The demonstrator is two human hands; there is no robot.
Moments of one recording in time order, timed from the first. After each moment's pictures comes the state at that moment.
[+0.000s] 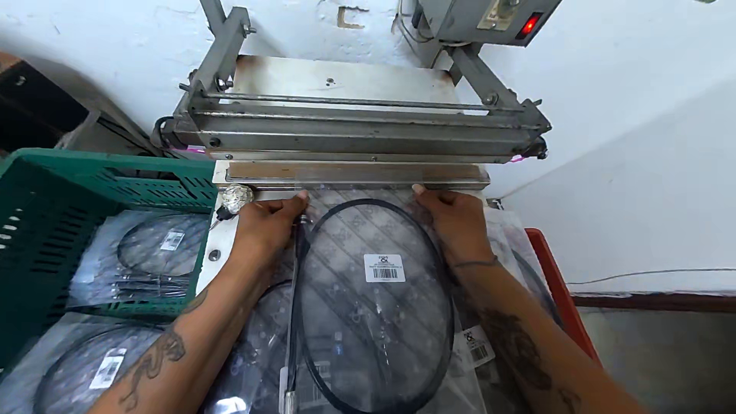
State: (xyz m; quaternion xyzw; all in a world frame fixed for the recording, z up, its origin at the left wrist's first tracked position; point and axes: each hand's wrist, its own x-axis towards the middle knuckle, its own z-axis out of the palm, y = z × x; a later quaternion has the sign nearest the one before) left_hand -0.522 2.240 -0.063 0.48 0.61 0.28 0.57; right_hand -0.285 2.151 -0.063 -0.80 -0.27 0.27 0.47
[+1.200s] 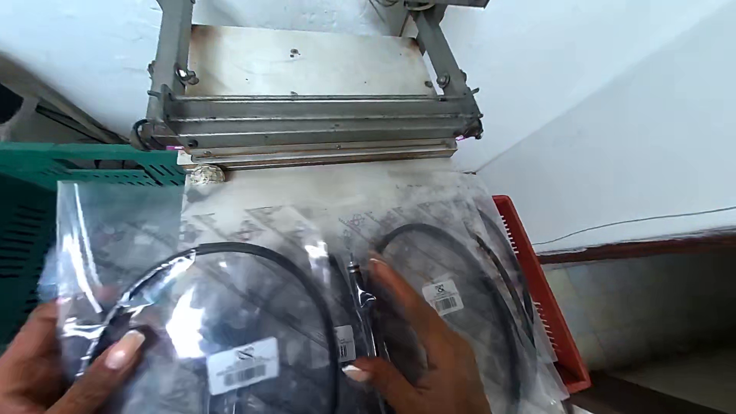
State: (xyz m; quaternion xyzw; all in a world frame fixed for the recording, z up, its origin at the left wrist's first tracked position) left_hand -0.693 2.131 -0.029 0.59 0.45 0.35 0.58; right_hand -0.405 1.989 -0.041 -0.66 -0.53 0.24 0.48
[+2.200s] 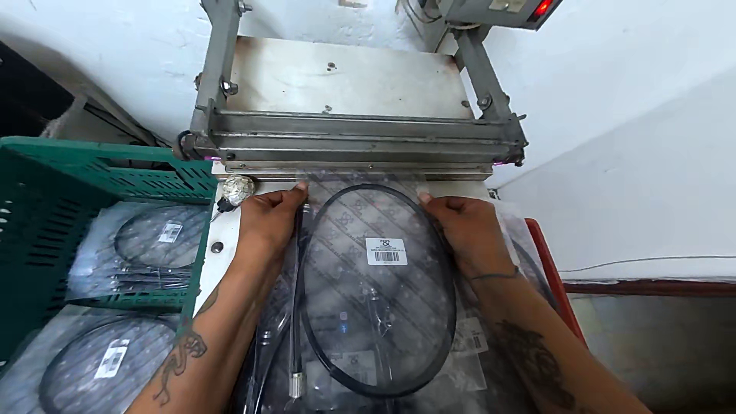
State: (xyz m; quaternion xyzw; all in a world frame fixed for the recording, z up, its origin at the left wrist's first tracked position) left_hand -0.522 2.238 -0.074 0.46 0.58 0.34 0.58; right_hand -0.294 2.129 -0.050 -0.84 -0.27 0.27 0.39
